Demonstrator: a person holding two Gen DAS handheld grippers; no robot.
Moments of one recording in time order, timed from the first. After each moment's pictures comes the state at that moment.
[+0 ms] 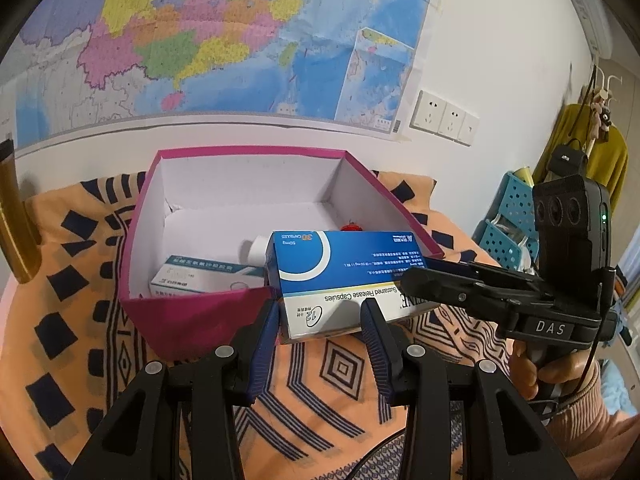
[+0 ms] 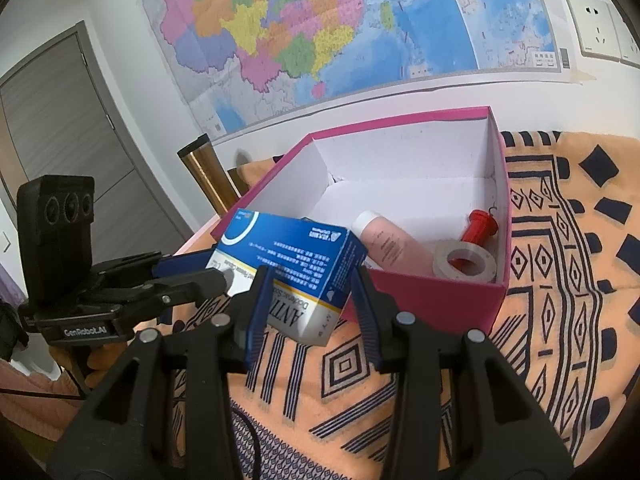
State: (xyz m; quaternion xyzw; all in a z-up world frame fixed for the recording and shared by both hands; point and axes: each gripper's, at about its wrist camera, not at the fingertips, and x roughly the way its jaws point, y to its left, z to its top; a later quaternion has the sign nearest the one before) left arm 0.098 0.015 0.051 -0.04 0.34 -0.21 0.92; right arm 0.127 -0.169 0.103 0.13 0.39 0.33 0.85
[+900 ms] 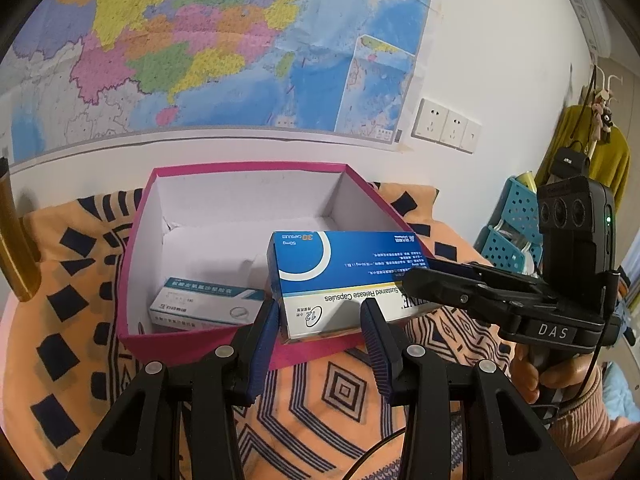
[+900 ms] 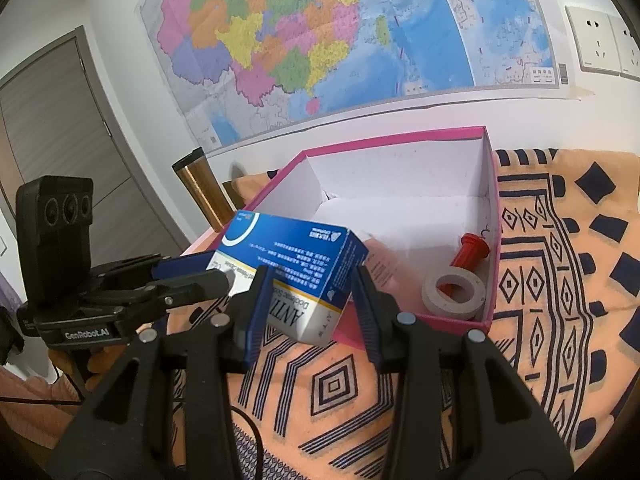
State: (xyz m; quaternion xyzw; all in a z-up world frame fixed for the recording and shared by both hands) left arm 0.115 0.011 0.061 -0.03 0.33 -0.21 0.92; right arm 0.142 -0.174 0.110 0.14 0.38 0.32 0.86
